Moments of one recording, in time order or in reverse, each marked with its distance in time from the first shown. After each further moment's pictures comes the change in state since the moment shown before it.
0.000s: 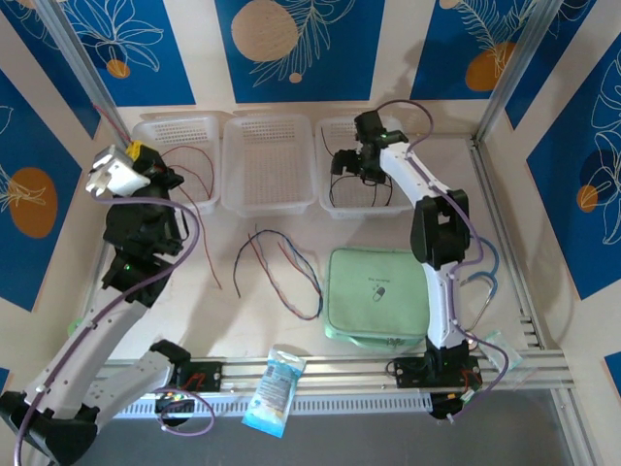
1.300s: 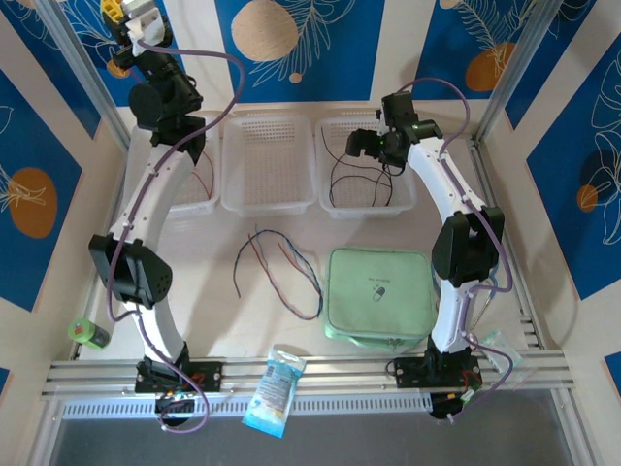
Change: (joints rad) left arm 0.217 0.962 0.999 0.644 0.030 0.976; right arm -0.051 -0.218 -0.050 -0.008 -0.056 -0.048
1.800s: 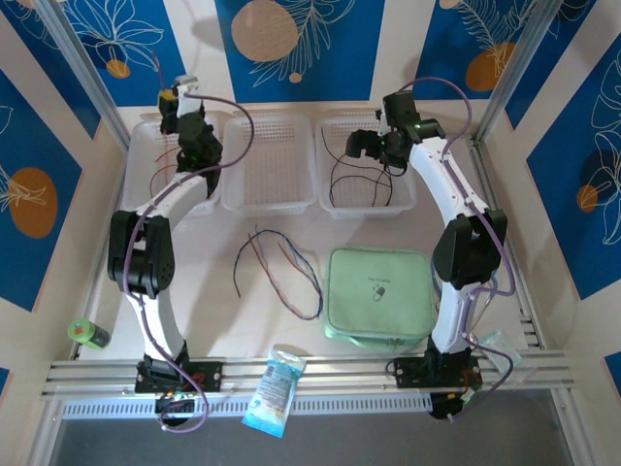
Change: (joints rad) left arm 0.053 0.073 -0.514 -0.143 -0.107 -0.225; right arm 0.000 -0.029 0.002 -0.038 -0.022 -0.014
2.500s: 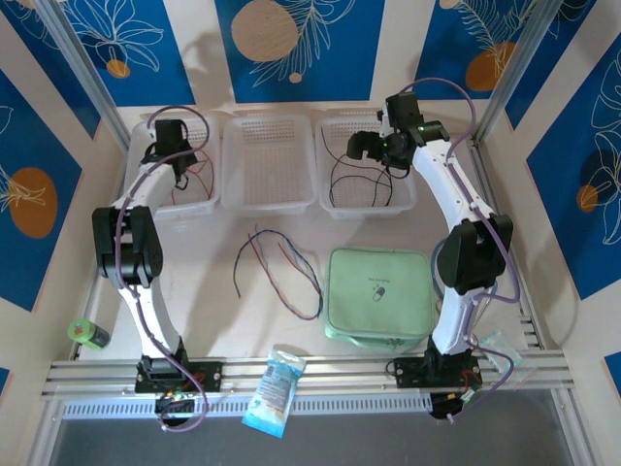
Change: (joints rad) left arm 0.240 0.108 0.172 -1.111 0.652 -0.888; right arm 0.001 -0.045 -0.051 0.004 -0.008 -0.010
